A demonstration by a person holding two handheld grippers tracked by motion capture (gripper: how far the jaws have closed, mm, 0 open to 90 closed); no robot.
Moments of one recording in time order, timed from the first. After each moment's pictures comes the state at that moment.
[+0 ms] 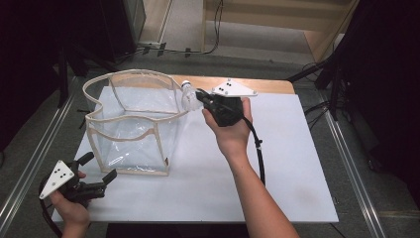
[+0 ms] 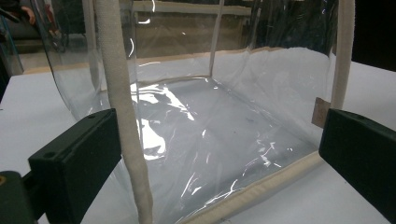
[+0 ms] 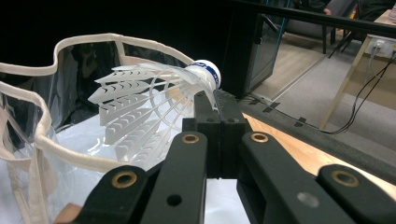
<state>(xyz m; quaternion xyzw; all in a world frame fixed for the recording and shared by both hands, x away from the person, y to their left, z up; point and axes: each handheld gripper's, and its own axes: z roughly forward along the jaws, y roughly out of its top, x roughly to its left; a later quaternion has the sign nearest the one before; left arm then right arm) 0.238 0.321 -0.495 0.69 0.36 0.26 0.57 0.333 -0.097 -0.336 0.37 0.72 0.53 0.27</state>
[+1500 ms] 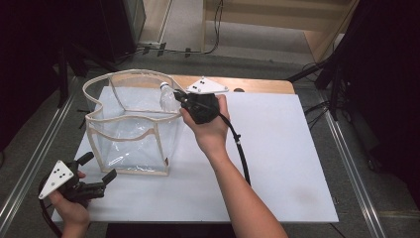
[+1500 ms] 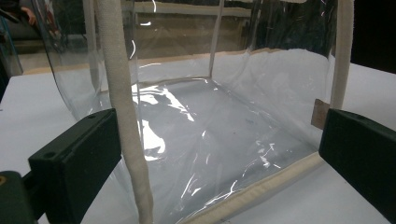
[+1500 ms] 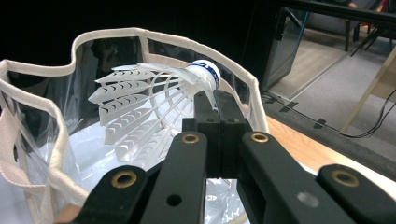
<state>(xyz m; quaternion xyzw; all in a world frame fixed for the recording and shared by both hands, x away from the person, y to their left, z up) 0.238 0.322 -0.495 0.69 0.36 0.26 0.57 0.350 -0.050 -0.344 0.35 0.74 0.52 0.25</state>
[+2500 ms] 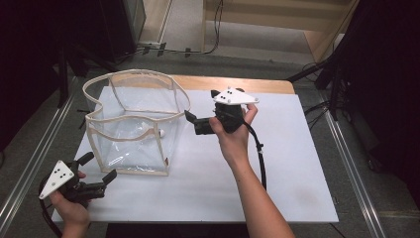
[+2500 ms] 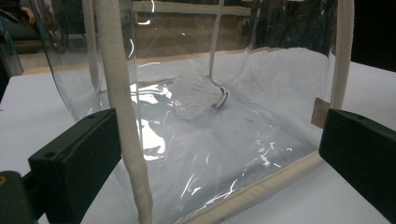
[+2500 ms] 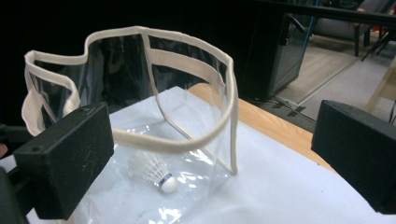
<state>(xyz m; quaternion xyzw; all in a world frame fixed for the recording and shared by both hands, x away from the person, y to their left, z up) 0.238 0.321 -0.495 0.69 0.36 0.26 0.57 0.329 -0.106 -0.358 0.34 0.73 0.55 0.23</state>
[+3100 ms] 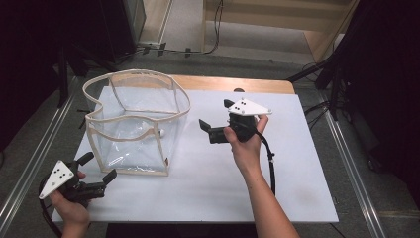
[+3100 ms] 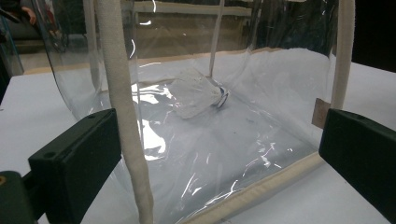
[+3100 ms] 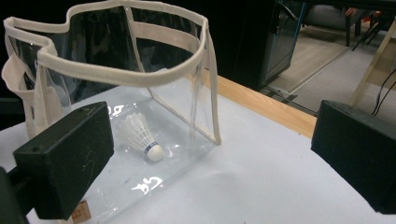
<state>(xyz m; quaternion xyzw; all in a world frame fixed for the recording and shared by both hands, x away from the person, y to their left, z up) 0.238 0.321 -0.495 0.69 0.36 0.26 0.57 0.318 -0.137 -0.383 0.35 0.73 0.54 0.23</state>
